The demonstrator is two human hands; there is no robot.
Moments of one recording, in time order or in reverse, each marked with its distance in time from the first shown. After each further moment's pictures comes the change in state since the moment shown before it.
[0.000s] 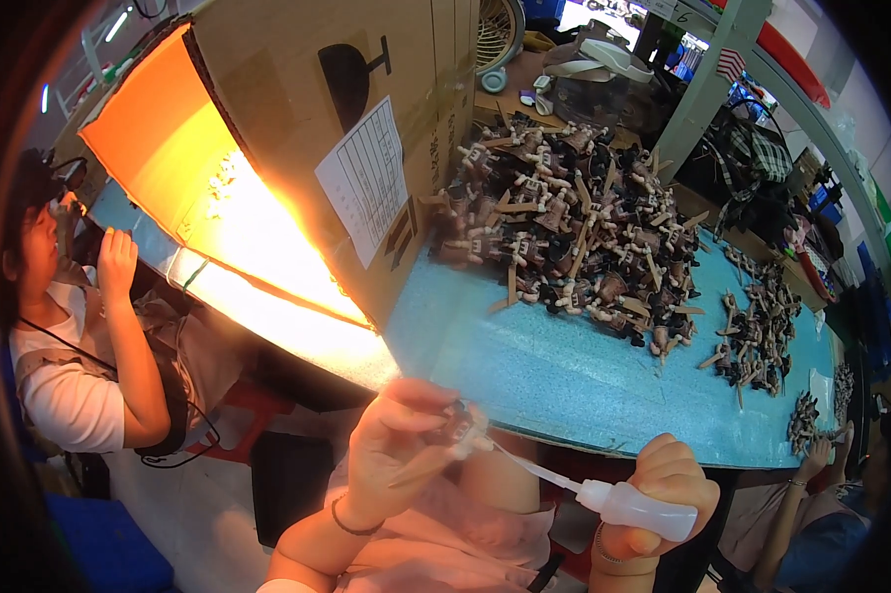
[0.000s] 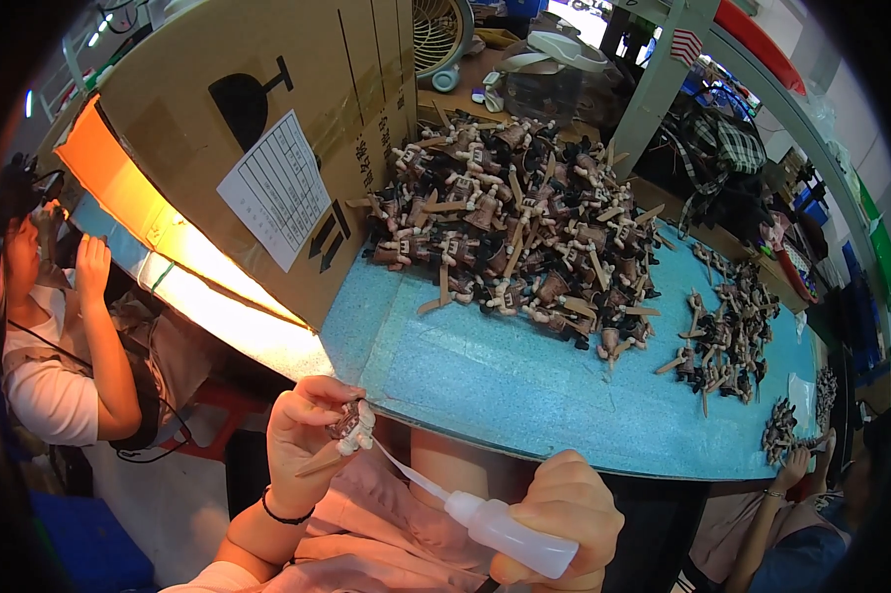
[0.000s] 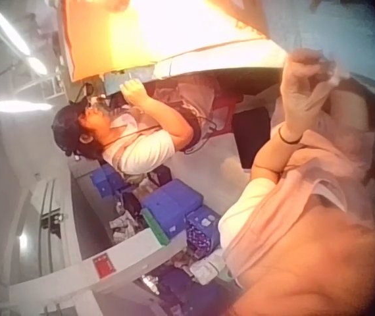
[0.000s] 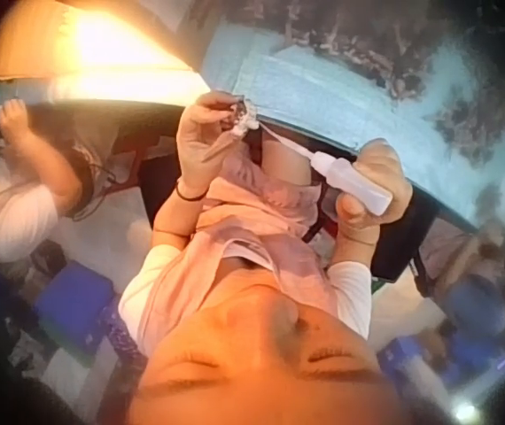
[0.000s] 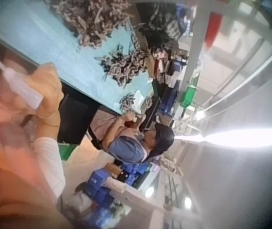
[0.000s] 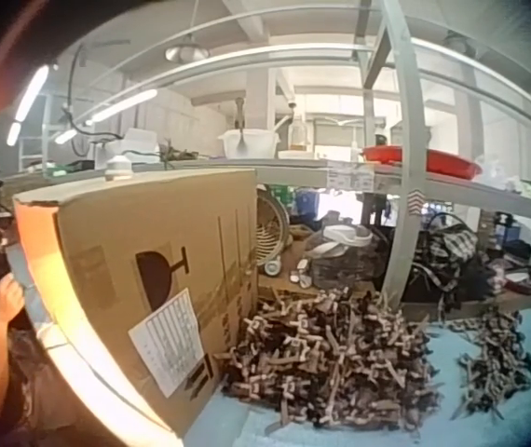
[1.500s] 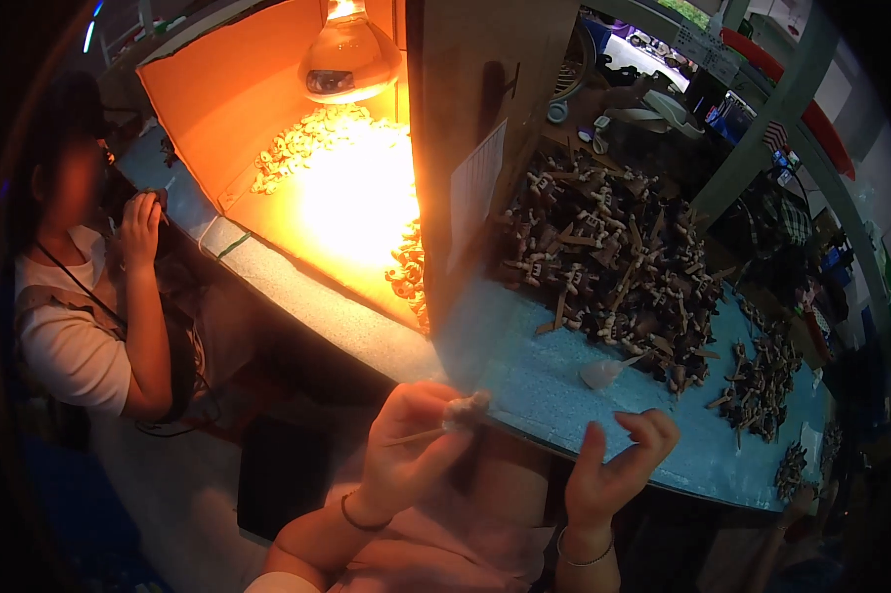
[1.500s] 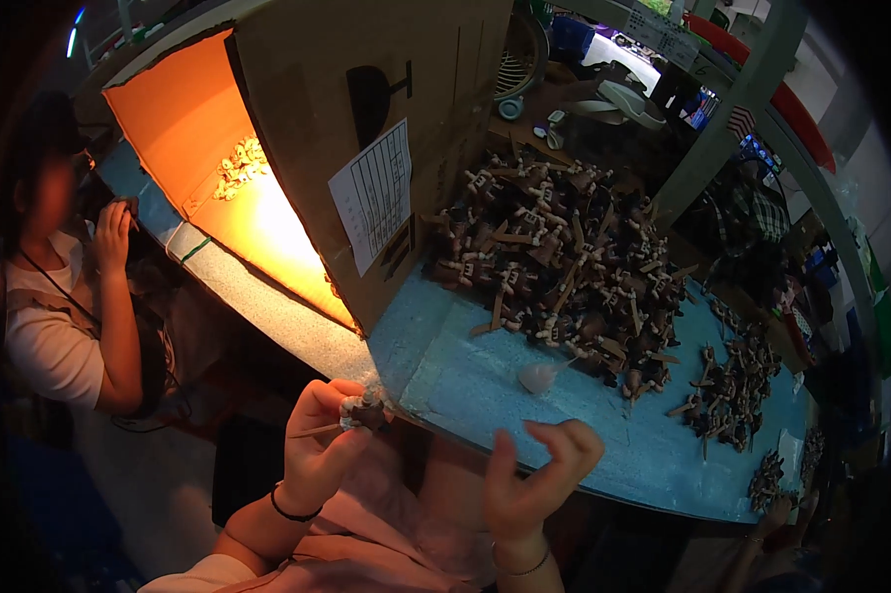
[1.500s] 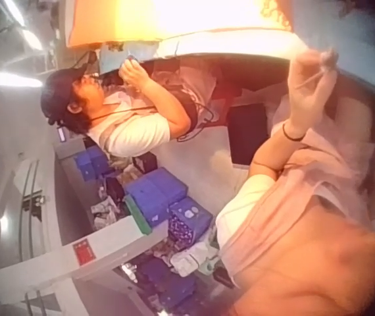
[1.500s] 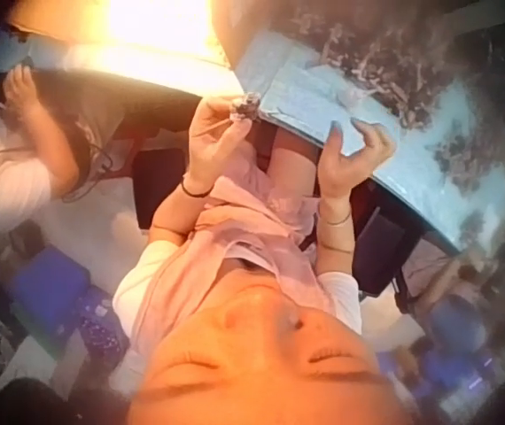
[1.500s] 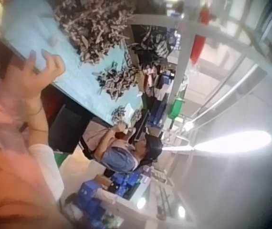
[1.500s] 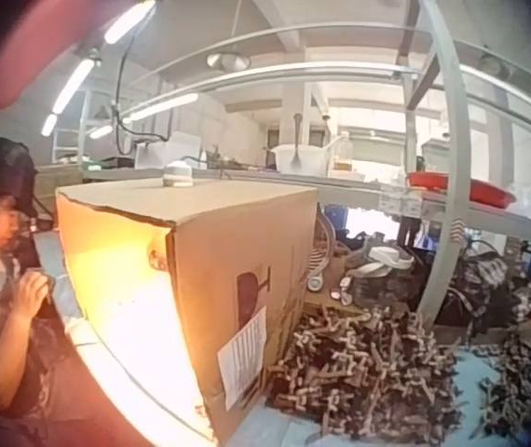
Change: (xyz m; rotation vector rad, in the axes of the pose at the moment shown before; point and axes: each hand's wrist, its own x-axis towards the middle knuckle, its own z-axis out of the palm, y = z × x) left_hand -0.011 0.014 -0.022 -0.063 0.177 -0.035; right_hand -0.010 0.035 0.058 -0.463 0.105 0.035
